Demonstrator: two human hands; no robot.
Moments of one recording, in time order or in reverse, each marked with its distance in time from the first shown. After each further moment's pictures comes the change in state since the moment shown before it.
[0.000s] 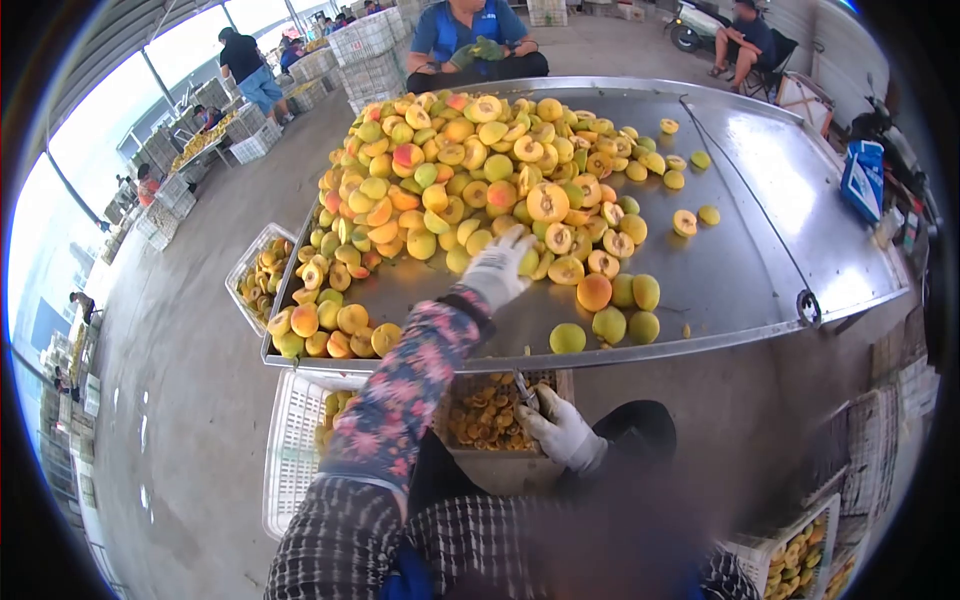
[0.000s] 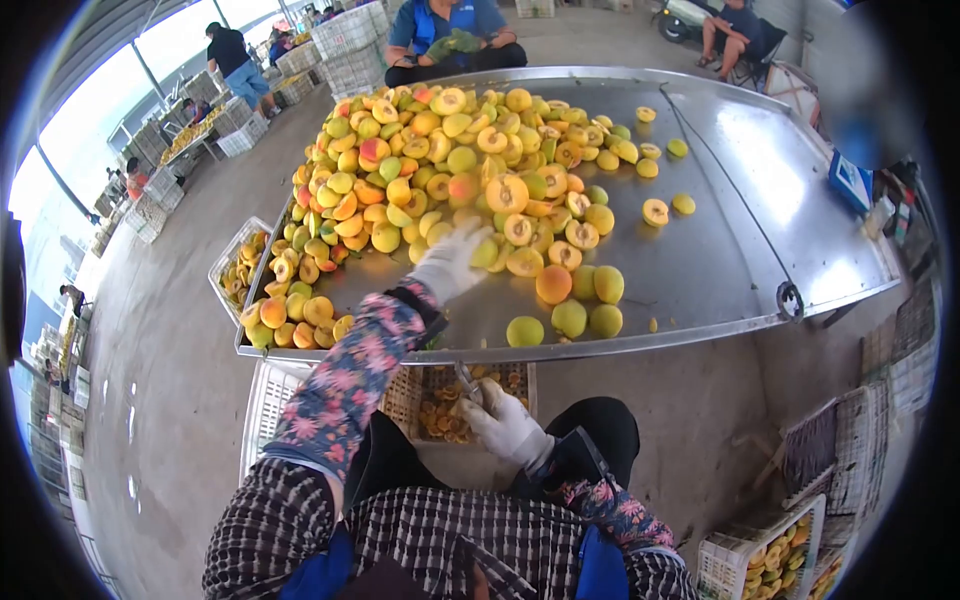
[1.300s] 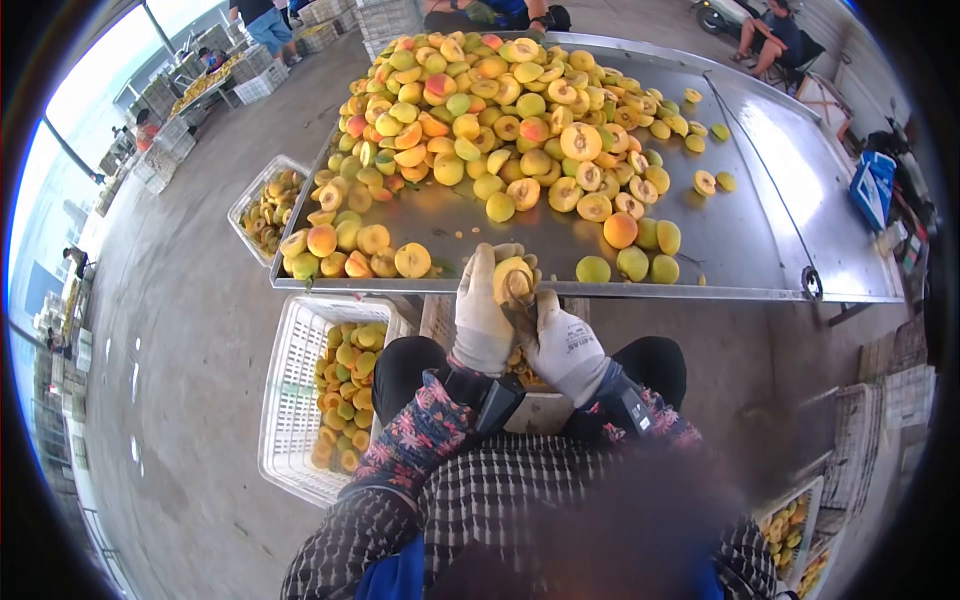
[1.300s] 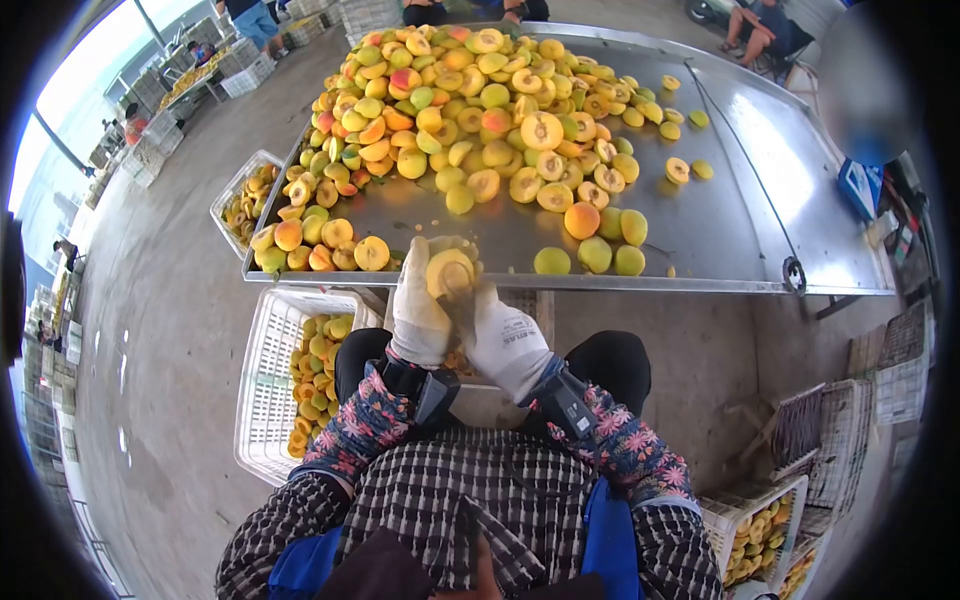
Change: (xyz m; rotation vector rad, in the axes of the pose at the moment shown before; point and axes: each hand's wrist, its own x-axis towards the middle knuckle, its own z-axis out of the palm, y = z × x) left_hand -0.168 0.103 -0.050 -1.960 0.635 -0.599; right_hand 0.011 -0.029 0.050 -0.913 0.173 -0.419
